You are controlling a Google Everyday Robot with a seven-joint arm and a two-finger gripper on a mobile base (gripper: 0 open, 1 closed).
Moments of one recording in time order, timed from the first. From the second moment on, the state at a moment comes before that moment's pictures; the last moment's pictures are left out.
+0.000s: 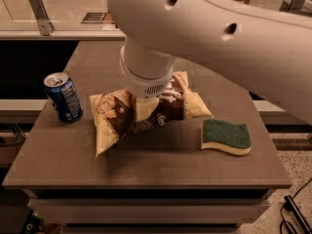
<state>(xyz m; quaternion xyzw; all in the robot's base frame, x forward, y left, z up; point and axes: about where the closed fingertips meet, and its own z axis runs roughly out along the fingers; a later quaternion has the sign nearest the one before) 0.482 0.040 0.904 -0.82 0.54 -0.09 0.19</state>
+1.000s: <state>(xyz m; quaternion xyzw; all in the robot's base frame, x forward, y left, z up) 0.466 0.065 0.881 -0.88 0.46 -0.06 0.15</state>
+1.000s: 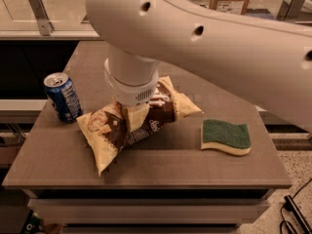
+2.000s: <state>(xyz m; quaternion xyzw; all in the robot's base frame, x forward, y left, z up) 0.469 0.071 0.882 -0.89 0.43 -0.06 0.15</state>
